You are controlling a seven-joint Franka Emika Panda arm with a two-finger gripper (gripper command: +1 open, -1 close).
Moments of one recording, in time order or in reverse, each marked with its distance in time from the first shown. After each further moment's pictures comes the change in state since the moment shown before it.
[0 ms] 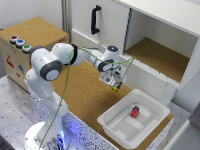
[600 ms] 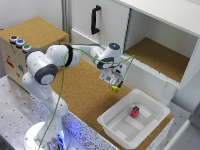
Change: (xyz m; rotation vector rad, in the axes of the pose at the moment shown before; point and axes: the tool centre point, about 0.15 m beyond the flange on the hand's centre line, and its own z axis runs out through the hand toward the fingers) arm -0.003 0.003 -0.006 0.014 0.010 -0.001
